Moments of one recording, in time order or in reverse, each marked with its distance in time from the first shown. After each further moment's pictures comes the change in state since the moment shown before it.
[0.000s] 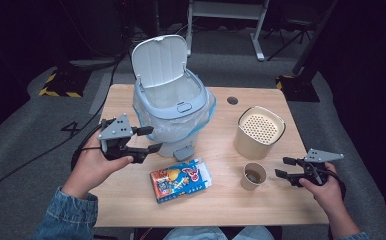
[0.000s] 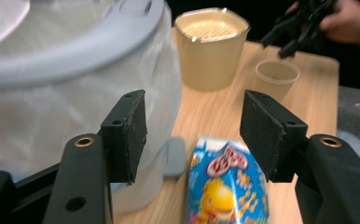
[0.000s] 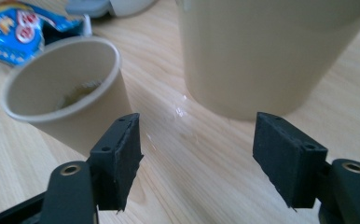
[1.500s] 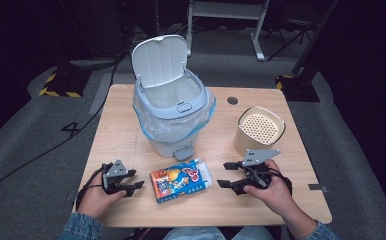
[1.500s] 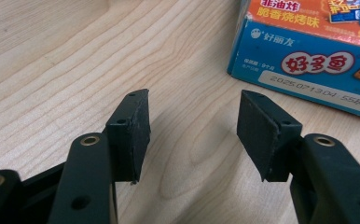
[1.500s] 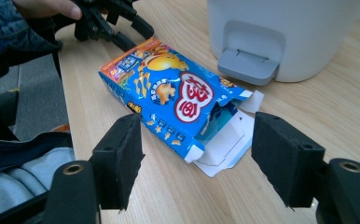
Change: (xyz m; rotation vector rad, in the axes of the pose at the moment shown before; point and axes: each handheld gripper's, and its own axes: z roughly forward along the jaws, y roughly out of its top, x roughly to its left) left arm 0.005 -0.178 0.045 0.274 0.076 -0.196; right arm 0.143 0.092 0.086 0.045 0.263 -0.145
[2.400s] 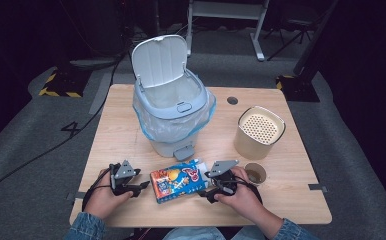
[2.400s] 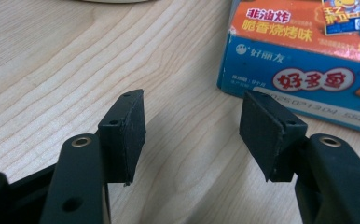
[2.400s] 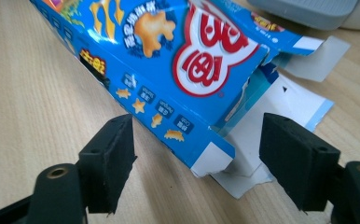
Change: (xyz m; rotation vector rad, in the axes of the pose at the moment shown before) left arm -0.014 0.010 0.013 0.014 0.036 0.033; right arm 0.009 -0.023 0.092 0.188 -0.060 -0.053
